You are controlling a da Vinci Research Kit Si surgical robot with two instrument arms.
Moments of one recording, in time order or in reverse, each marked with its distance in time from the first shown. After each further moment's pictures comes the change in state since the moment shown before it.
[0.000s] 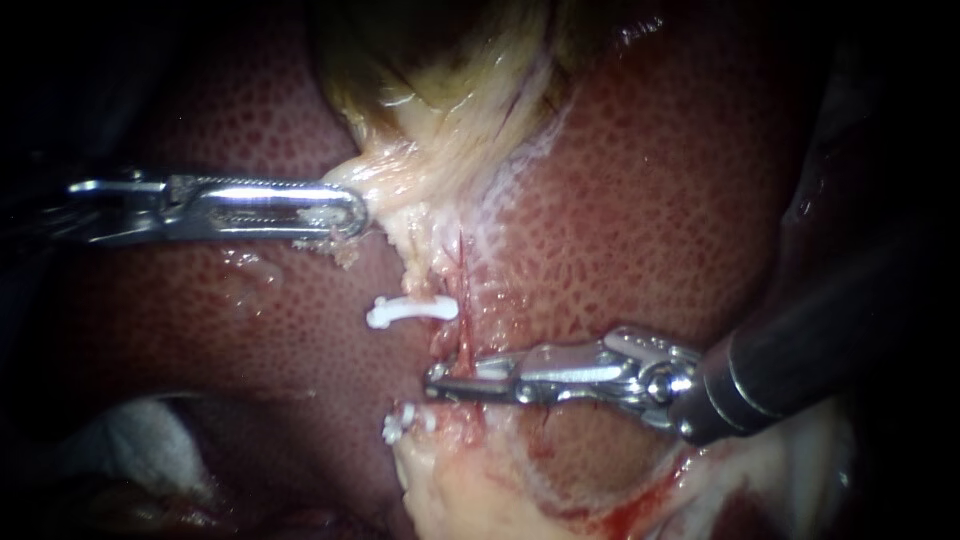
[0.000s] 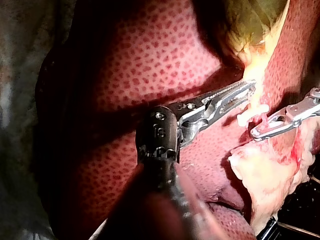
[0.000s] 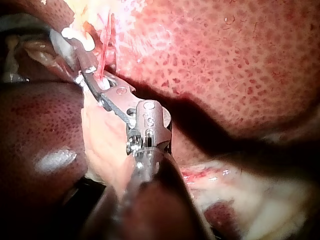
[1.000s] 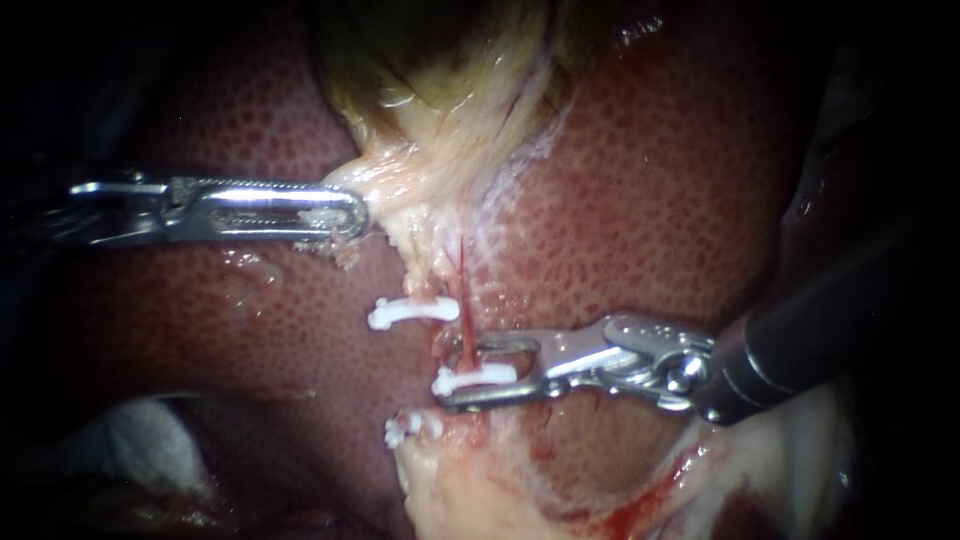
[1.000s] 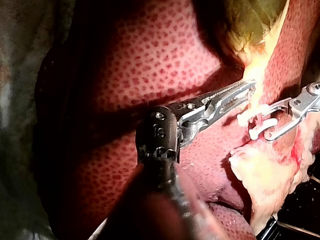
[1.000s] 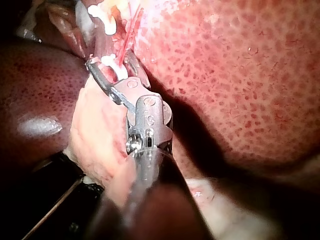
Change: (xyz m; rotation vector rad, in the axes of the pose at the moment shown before) right arm 0.003 0.000 -0.001 -0.054 0.026 -0.386; left arm 0.000 0.000 0.000 0.001 0.001 0.001
